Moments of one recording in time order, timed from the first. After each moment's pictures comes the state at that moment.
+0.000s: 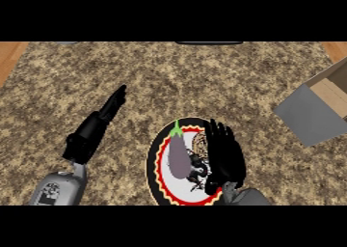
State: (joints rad) left arm -0.19 0.12 -0.13 -1.55 -0.11 -0.13 0.09; right arm -0.16 -0.01 0.50 -1.46 1.15 0.14 0.65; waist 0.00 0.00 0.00
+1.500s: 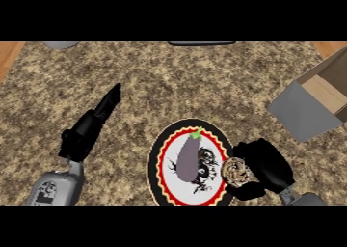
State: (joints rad) left arm -0.19 0.10 -0.07 -1.55 -0.13 -0.16 0.10; right arm -0.10 -0.40 0.49 -1.46 1.10 -0.03 0.00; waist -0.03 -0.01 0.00
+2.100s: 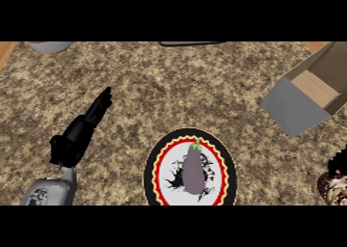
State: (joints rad) left arm -0.14 0.12 -0.05 -1.56 -0.13 -0.15 0.08; right arm 0.11 -0.90 0.11 -1.60 0.57 -0.15 -0.77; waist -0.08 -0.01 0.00
